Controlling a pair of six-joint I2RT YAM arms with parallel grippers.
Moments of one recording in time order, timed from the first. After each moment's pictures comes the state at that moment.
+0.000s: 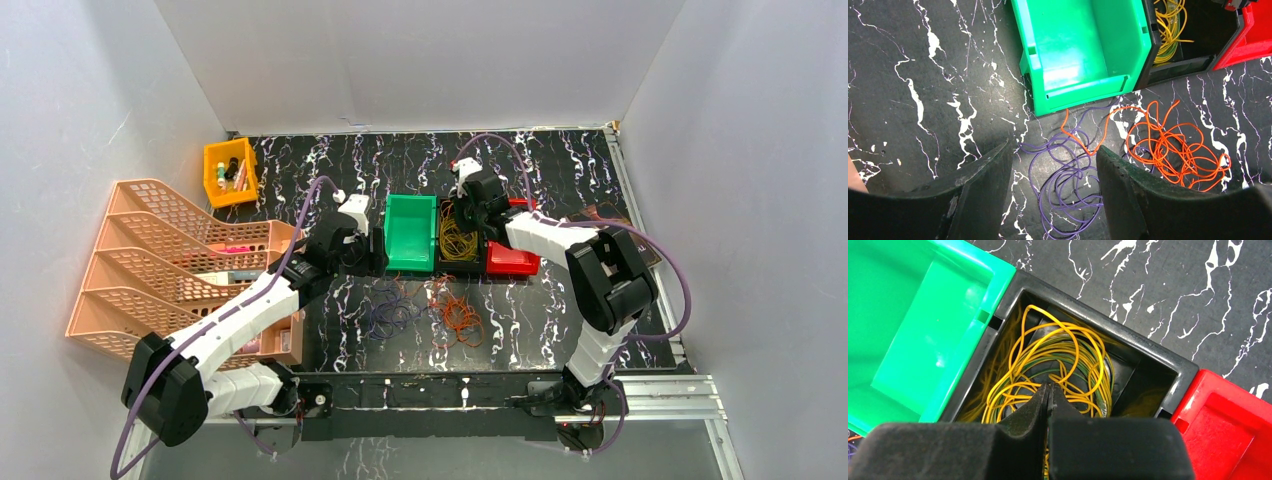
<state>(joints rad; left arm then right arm) -0.62 1.14 0.78 -0.32 -0.10 -0.36 0.56 1.77 1.10 -0.01 0.00 0.11</state>
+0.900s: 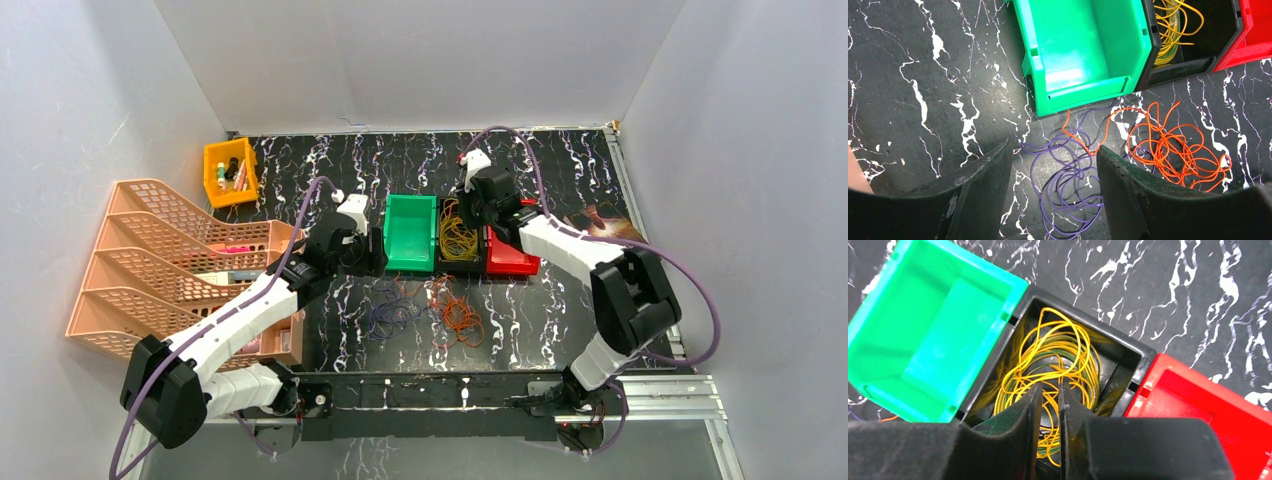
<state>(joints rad) -0.62 1.13 0.78 -0.32 -0.11 -0.35 0.56 1.64 1.07 -0.05 0.01 0.09</state>
